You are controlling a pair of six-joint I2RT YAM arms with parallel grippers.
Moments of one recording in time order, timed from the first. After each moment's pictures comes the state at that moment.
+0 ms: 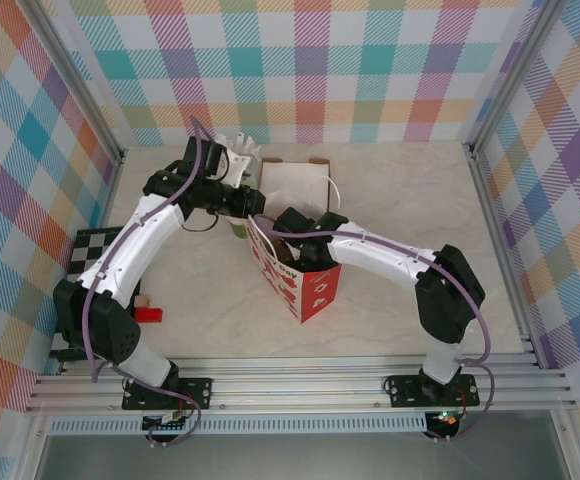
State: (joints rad) left arm -0.36 1.56 1.55 -0.86 0.43 -0.13; right arm 0.88 1.81 1.44 -0.99 0.00 0.35
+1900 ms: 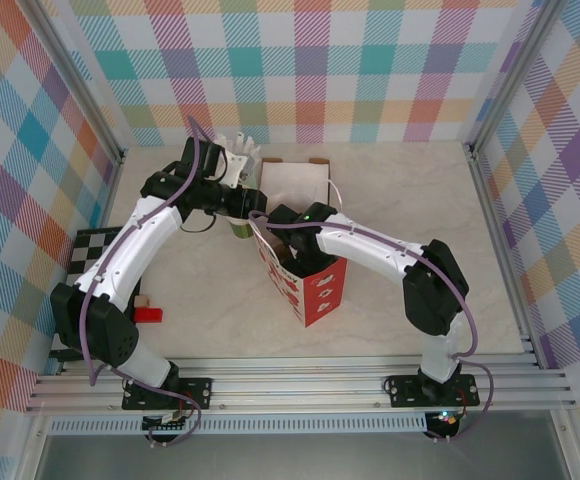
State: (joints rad) left arm -0.36 1.54 1.54 -0.86 0.37 -0.13; right arm 0.89 1.90 1.61 -1.23 0.02 0.43
